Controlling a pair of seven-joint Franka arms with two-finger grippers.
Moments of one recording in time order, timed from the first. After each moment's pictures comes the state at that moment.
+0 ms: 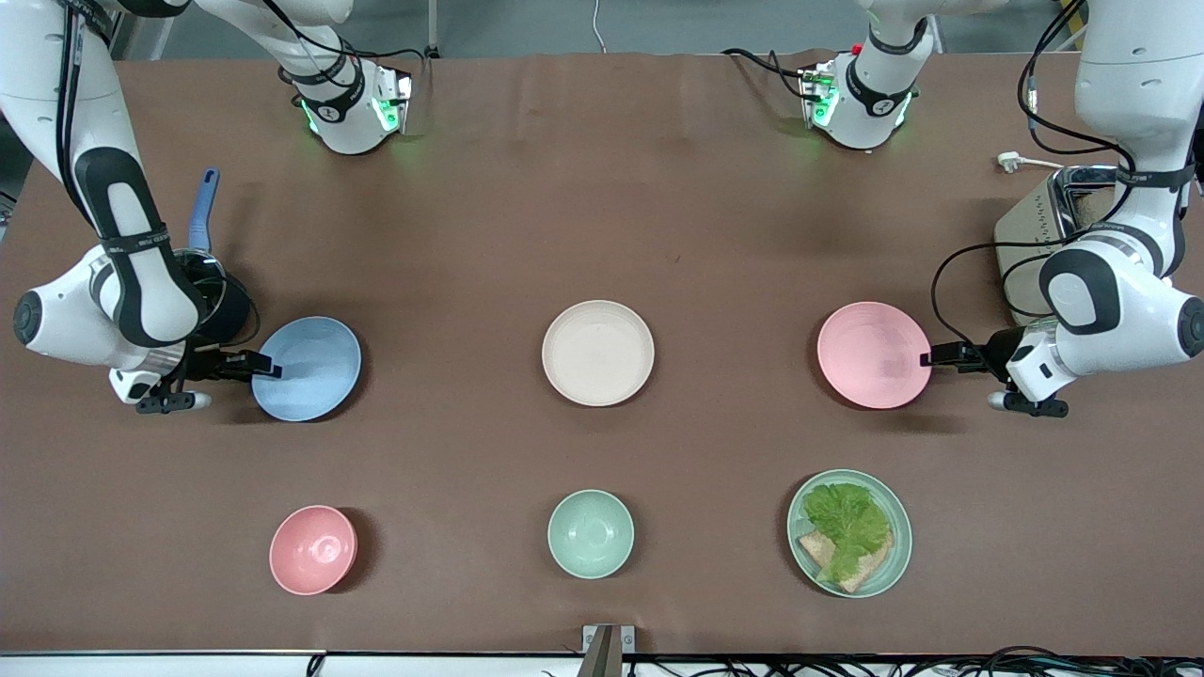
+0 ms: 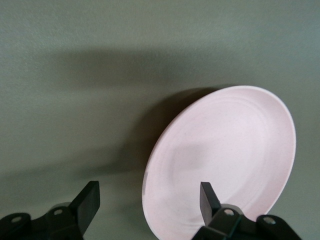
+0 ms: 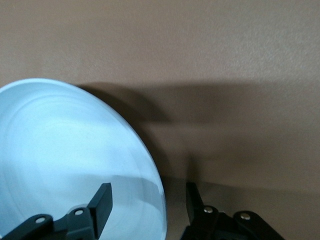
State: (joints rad) left arm 0.01 0.49 0.18 -1.95 -0.46 2.14 0.58; right arm -0.11 0.52 -0.15 -2.03 0.51 2.32 -0.66
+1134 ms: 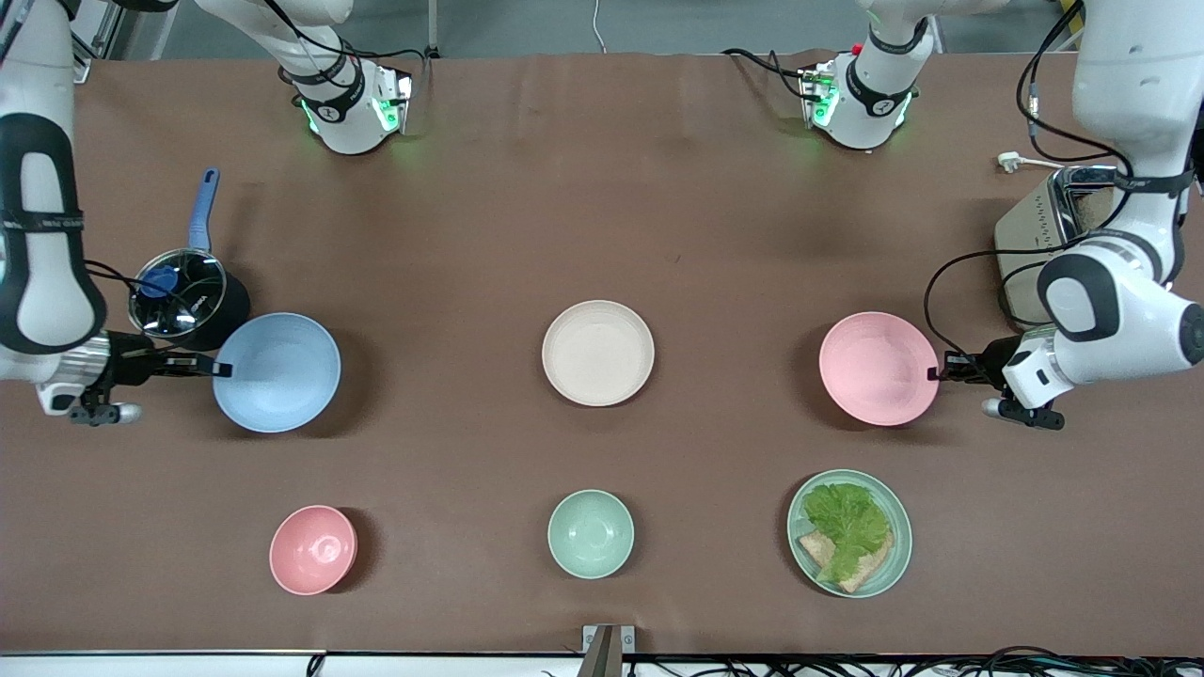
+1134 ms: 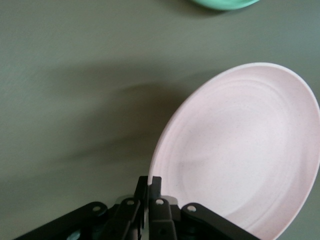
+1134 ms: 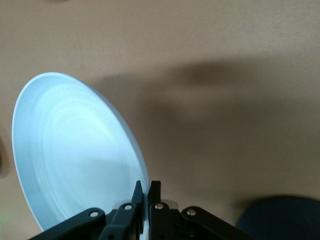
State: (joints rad) left arm 0.01 0.42 0.11 -1.87 -0.47 2.06 0.58; right arm -0.11 0.48 -0.23 -1.69 0.44 1.81 -0.44
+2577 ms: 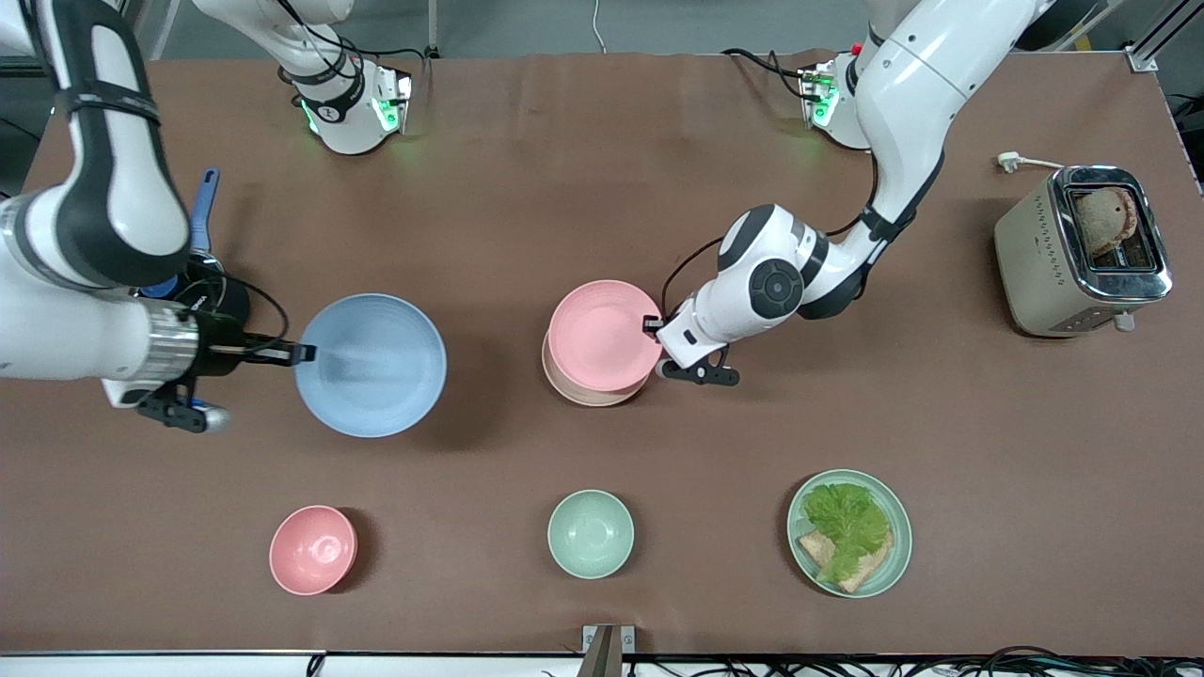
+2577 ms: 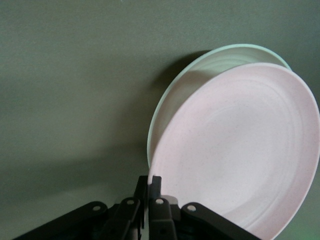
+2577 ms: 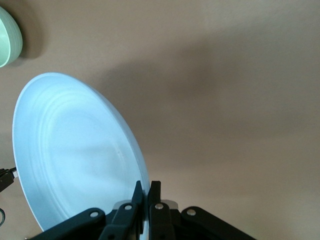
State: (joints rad) left arm -0.18 0.65 -0.50 -1.80 -0.11 2.42 -0.42; right arm -0.05 0.36 0.14 -1.61 0.34 1.74 0.25
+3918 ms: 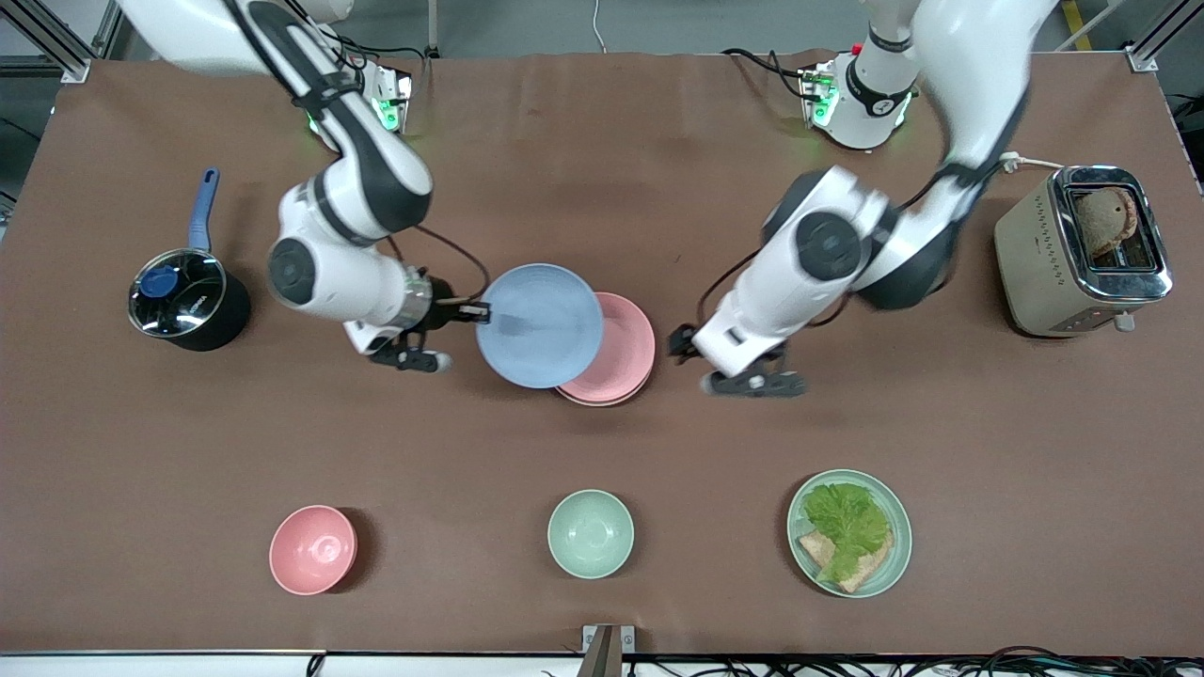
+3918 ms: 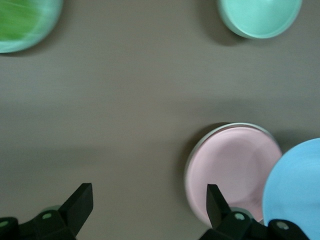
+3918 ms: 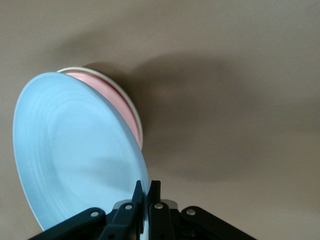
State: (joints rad) left arm -0.06 0.37 -0.49 -1.65 0.10 2.06 -0.58; right arm -0.02 0.35 0.55 -2.00 0.34 2.30 0.48
